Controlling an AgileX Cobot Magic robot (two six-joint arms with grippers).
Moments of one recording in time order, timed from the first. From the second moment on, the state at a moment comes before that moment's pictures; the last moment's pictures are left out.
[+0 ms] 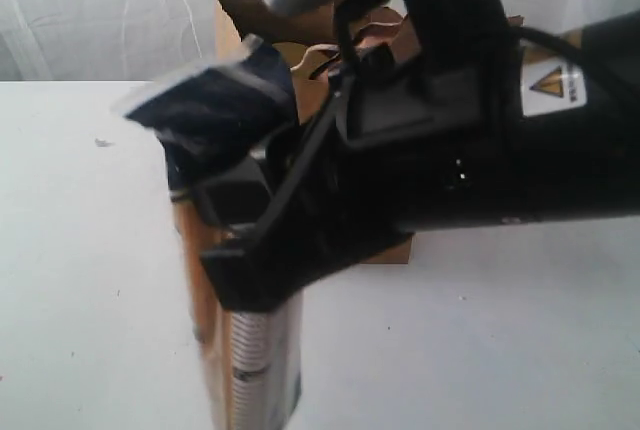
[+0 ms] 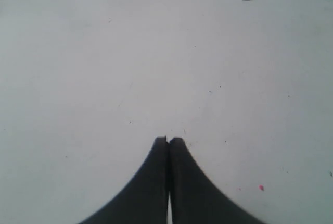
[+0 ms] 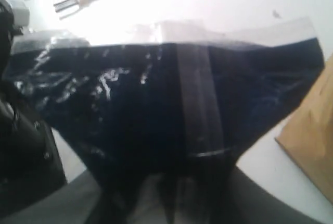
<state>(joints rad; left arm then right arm) 0.17 0.00 0.03 0.08 0.43 -0.03 0.97 1.10 -1.00 0.40 0.47 -0.22</state>
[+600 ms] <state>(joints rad) 0.17 0.00 0.03 0.08 0.43 -0.03 0.97 1.21 -1.18 0.44 -0.21 -0.21</state>
